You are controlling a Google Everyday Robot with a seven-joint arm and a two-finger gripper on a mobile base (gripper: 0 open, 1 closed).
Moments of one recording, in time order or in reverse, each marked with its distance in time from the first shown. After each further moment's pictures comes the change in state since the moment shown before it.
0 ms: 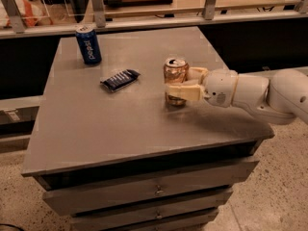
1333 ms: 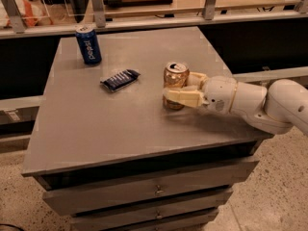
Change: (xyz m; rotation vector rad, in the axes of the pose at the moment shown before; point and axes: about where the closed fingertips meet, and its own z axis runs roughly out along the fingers) arm 0.012 0.010 0.001 -0.008 -0.043 0.027
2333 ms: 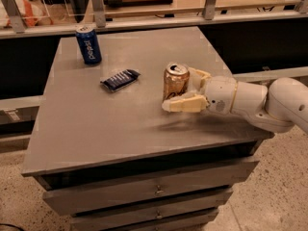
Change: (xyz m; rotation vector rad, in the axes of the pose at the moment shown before) arm -0.002 0.004 -0.003 -0.014 0.018 -0.029
